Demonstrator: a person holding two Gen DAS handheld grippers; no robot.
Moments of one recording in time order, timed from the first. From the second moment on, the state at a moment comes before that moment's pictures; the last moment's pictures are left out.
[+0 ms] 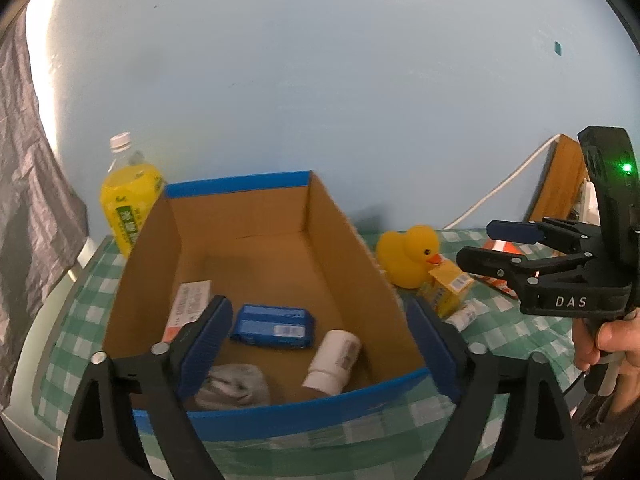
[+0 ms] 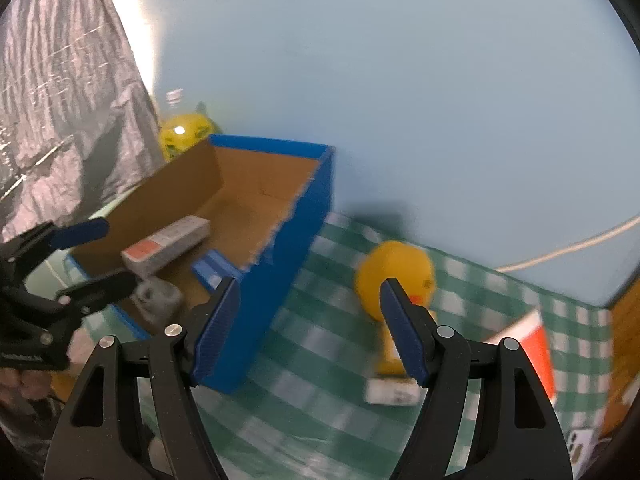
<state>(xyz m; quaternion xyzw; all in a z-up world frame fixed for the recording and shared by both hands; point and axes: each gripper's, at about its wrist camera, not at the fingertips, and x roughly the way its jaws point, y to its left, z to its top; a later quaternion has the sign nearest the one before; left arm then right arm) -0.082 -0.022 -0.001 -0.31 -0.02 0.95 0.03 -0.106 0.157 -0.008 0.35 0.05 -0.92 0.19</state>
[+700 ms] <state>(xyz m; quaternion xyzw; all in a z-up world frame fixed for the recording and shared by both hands) -0.106 0.091 -0.007 -0.32 0.04 0.94 0.12 -0.080 0.283 -0.019 0.36 0.03 -0.93 0.08</state>
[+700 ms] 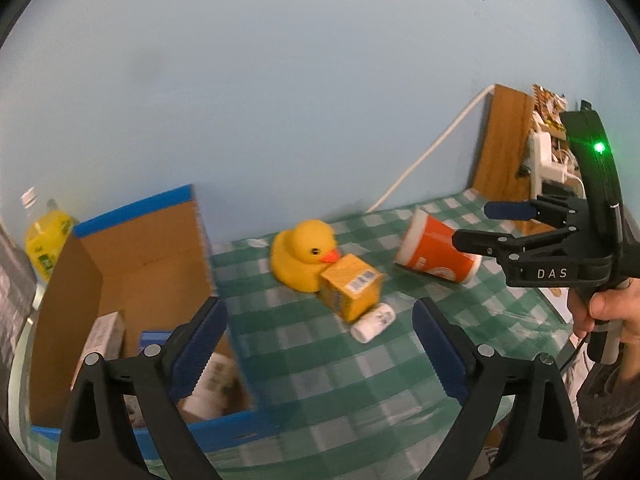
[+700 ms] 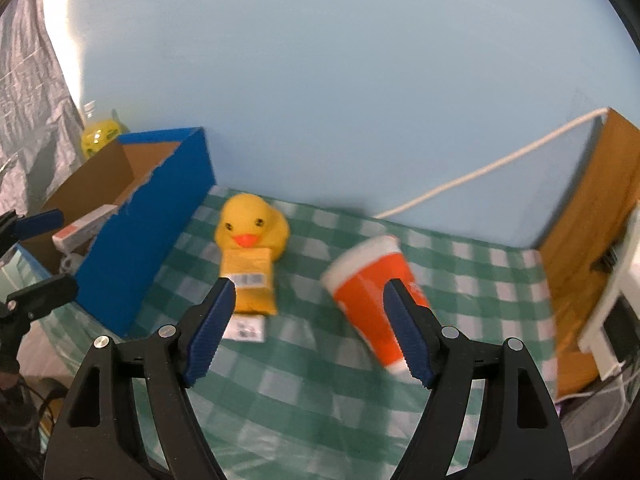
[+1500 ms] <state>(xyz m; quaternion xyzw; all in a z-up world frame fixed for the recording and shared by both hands) -0.154 0.159 -0.069 -0.39 0.07 0.90 0.14 -0.091 0.354 -0.054 0.41 0.01 -0.91 0.03</state>
